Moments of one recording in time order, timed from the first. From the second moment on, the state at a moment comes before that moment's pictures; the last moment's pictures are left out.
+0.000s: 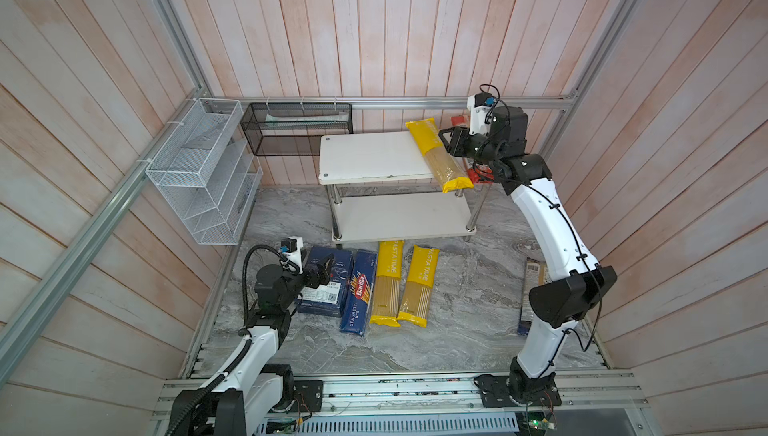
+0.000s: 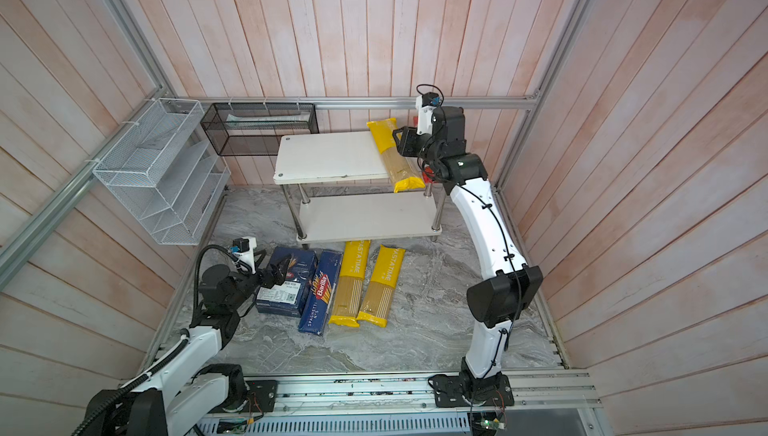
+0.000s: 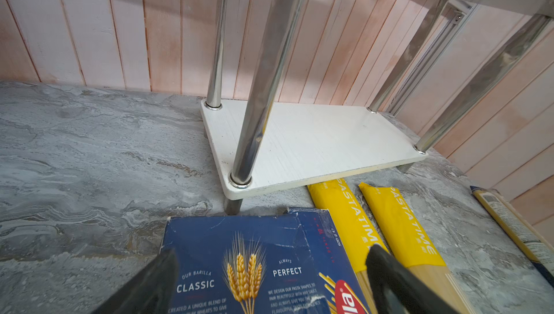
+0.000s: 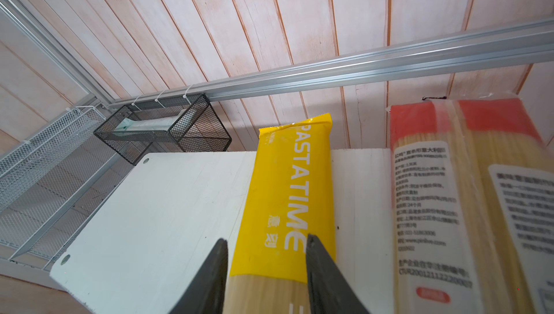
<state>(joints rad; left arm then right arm) -0.02 0.99 0.29 0.48 0.41 -0.18 0.31 1.86 2.18 -0.54 -0.25 0.34</state>
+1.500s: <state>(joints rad) -0.02 0.99 0.29 0.48 0.41 -0.18 0.41 1.25 1.42 -0.50 -0.41 0.09</state>
